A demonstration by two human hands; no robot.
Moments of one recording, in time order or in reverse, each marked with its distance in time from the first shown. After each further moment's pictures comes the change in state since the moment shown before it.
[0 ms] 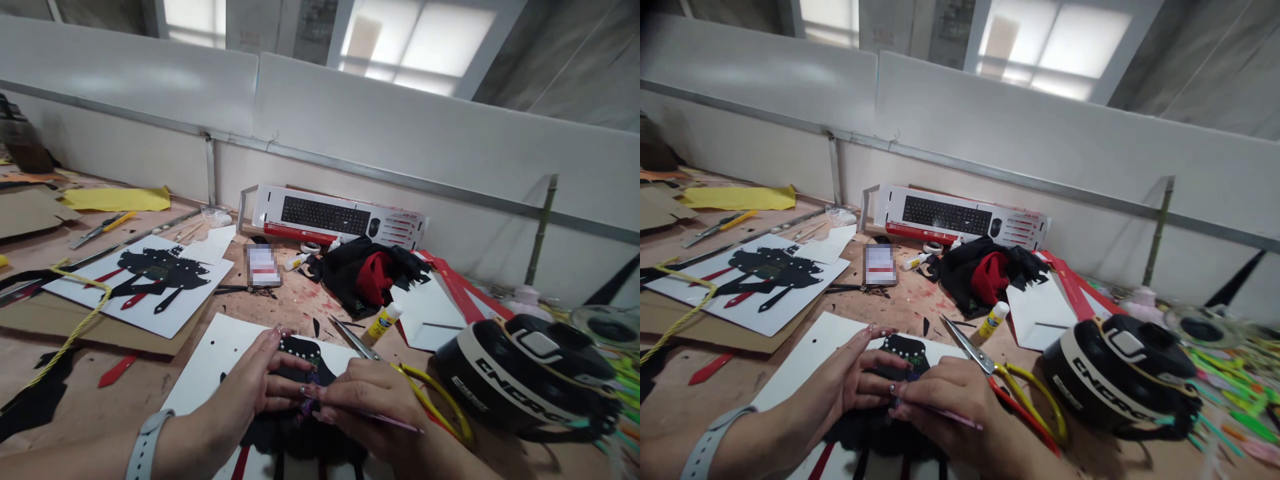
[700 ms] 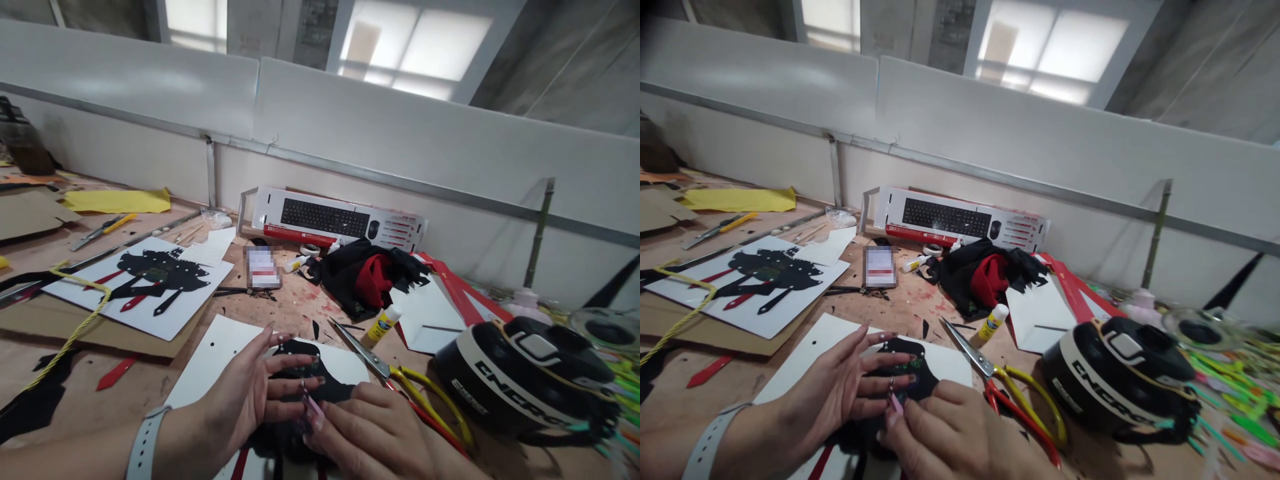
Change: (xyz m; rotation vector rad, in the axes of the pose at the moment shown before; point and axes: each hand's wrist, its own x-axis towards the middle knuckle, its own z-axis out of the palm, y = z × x) left_hand -0.001 0.008 0.003 -0.240 -0.056 -0.130; right_hand 0.011 -0.026 -0.013 -0.361 -0.235 -0.342
